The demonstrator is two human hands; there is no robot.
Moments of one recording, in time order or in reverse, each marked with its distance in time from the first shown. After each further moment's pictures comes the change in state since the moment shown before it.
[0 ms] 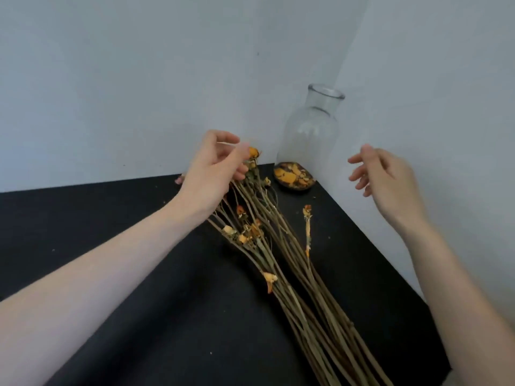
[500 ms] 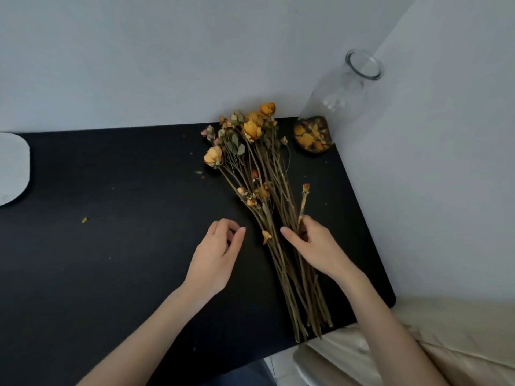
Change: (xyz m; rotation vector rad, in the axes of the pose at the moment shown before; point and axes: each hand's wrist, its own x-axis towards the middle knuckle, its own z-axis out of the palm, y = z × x) left_hand -0.140 -0.007 0.003 0.560 -0.091 -0.491; right_hand -0.089 -0.003 0.024 -0.217 -0.931 0.383
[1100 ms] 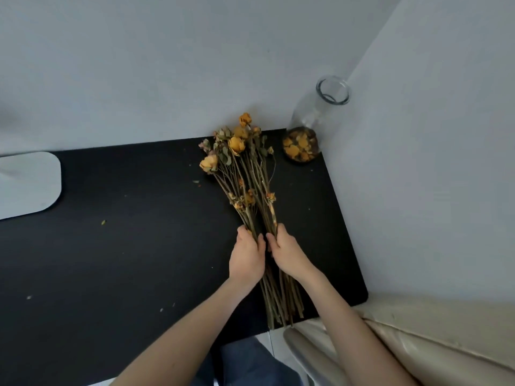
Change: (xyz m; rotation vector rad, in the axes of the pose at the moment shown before) left_hand 0.000 0.067 0.063 -0.102 0.080 -0.327; right_hand -0.009 -0.012 0.010 0.184 -0.097 0.072
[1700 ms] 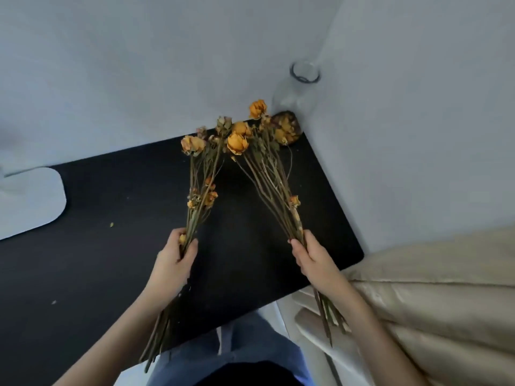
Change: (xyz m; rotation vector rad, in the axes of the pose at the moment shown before) left_hand -0.044 -0.048 -0.151 -0.029 -0.144 0.101; right_hand -0.118 0.012 0.002 0.297 0.128 -0.060
